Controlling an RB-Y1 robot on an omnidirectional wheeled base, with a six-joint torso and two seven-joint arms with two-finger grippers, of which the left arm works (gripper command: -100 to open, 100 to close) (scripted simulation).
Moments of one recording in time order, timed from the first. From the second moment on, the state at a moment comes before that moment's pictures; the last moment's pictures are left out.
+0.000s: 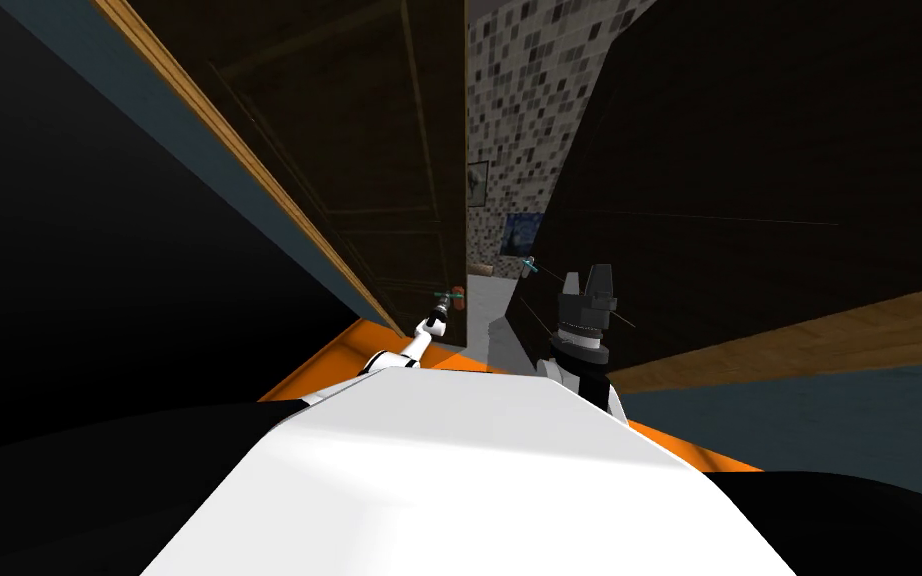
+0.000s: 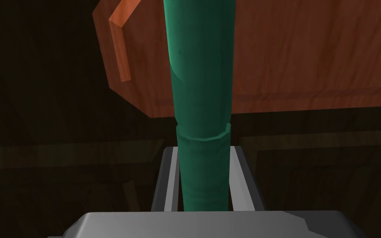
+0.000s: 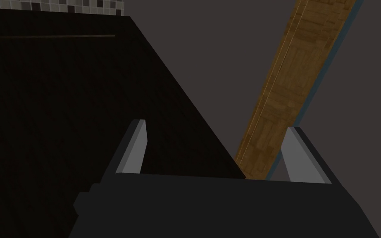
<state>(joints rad) -0.46 0.02 -0.03 -0.69 0.01 -0.44 0.03</state>
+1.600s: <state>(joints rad) -0.45 0.08 0.14 -0.70 0.06 -0.43 -0.03</state>
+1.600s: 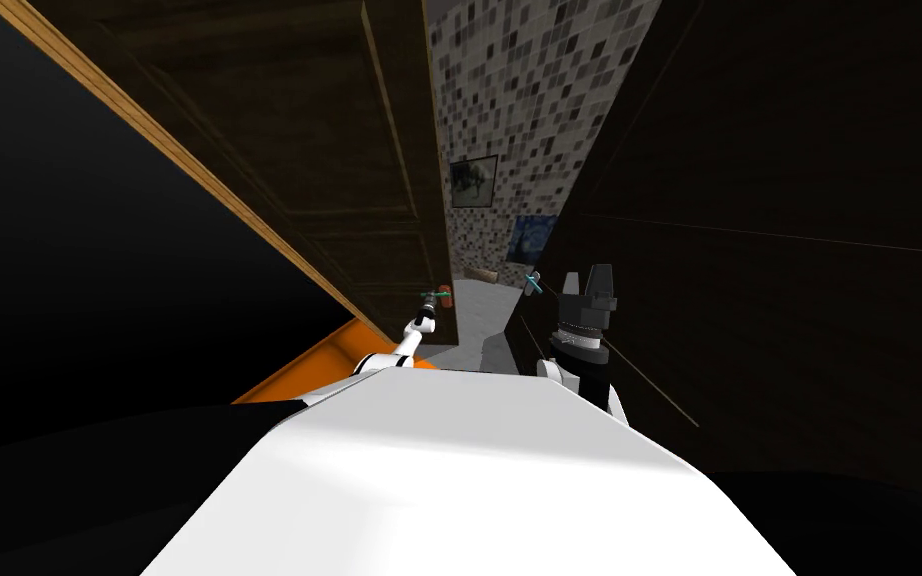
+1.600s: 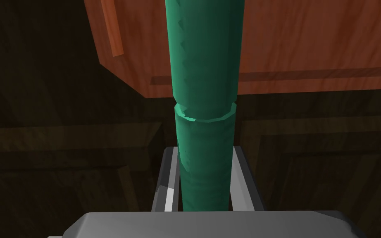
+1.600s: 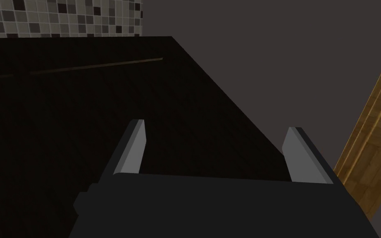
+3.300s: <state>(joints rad) -0.51 0.09 0.25 -0.61 0.10 -0.49 -0.12</state>
